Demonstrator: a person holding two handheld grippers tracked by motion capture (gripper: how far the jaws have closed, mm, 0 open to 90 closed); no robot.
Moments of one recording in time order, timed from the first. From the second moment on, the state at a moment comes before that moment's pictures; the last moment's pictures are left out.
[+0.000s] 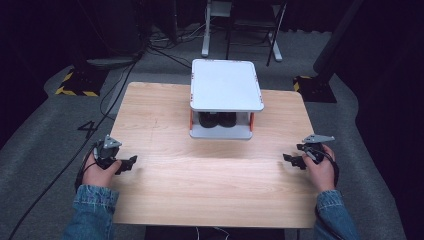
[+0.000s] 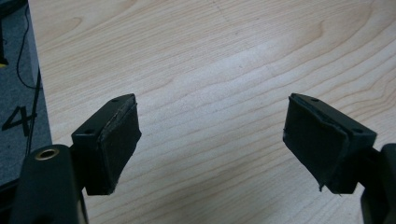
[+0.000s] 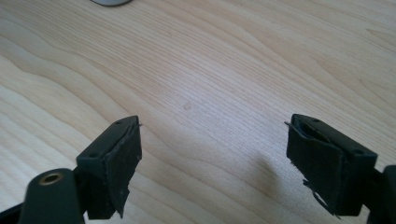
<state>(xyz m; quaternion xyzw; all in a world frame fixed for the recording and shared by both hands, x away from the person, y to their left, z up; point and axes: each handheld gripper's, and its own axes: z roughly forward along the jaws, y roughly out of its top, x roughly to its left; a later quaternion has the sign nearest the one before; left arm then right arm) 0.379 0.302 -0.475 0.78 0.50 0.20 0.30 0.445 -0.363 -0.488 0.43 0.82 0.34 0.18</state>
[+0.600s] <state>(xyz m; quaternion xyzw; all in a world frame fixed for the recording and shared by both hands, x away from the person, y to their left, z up) 0.382 0.296 -0.479 0.79 0.49 0.22 0.29 0.449 -0.354 -0.504 0.43 0.80 0.35 0.21</state>
